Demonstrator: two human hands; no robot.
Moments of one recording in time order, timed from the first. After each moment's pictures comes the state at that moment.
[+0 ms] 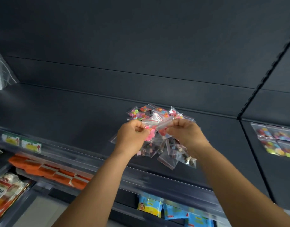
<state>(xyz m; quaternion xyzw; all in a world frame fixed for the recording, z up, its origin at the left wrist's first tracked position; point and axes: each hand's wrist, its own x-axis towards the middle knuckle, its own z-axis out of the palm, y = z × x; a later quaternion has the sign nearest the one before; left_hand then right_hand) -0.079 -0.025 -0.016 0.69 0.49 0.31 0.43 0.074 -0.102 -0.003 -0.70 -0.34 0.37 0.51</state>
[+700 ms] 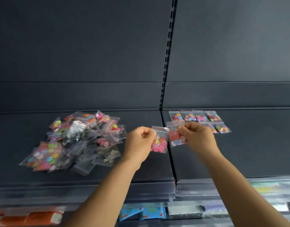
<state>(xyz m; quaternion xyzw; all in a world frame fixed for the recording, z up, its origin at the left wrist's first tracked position) 0.115 -0.174 -0.016 0.69 0.36 0.25 0.57 0.241 -0.288 -0.006 -0.79 -0.20 0.18 0.56</state>
